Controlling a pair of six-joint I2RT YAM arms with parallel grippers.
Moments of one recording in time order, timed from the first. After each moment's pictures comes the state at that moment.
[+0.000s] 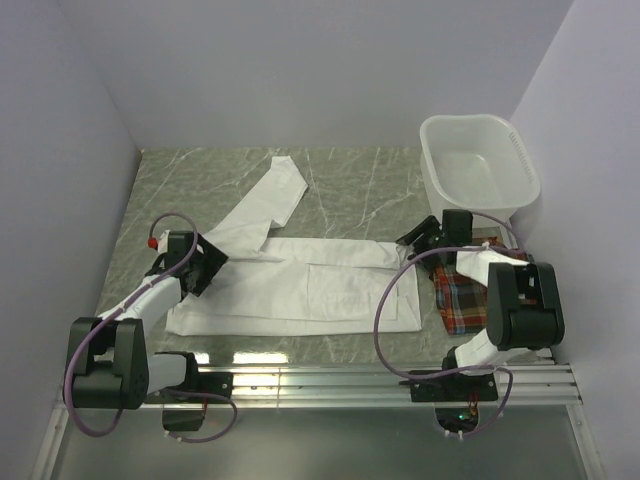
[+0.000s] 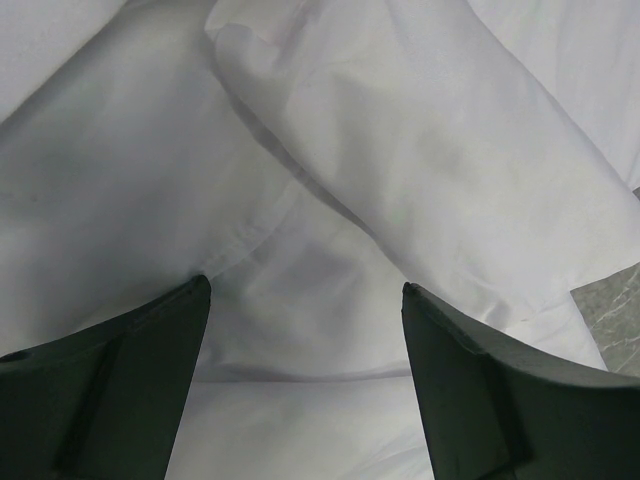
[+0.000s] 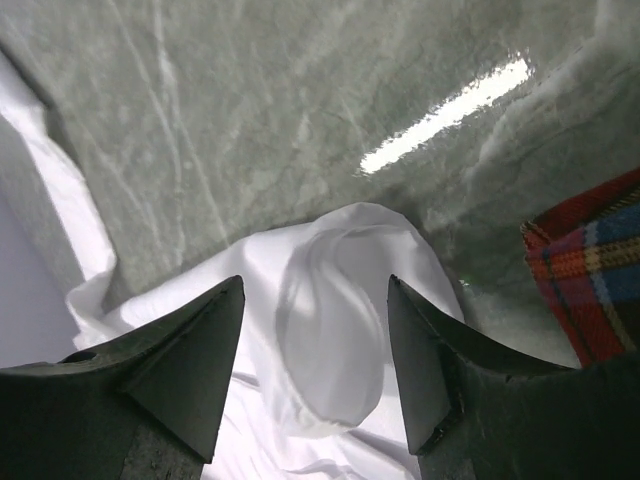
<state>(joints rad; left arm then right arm) -0.03 1.23 0.51 -0.15 -0.07 -0.94 -0.01 1.52 0.68 0.02 -0.27 0.90</state>
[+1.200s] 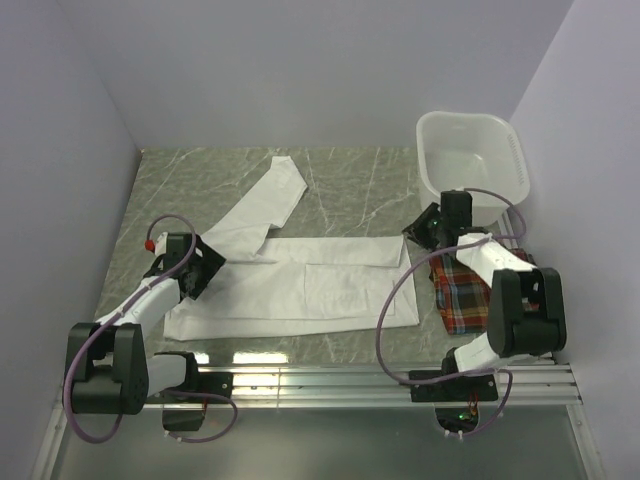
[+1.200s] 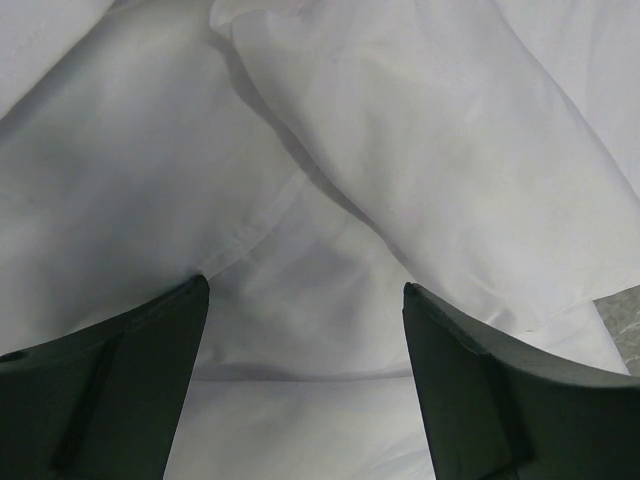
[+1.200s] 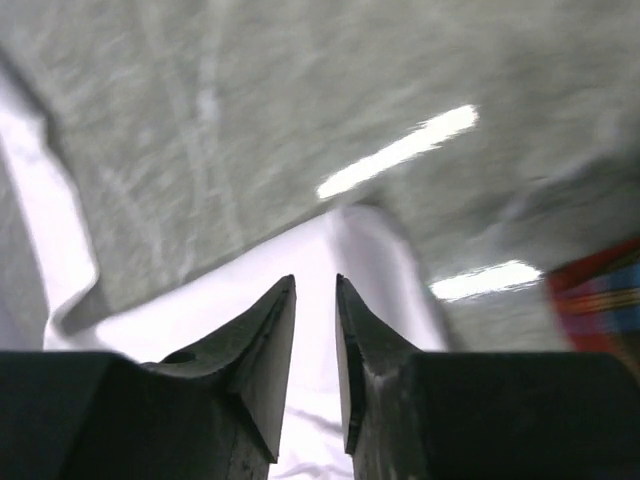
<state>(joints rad) -0.02 1.20 0.51 -0.21 -0.11 -0.93 0.02 1.52 0.83 -0.12 -0.18 0.78</state>
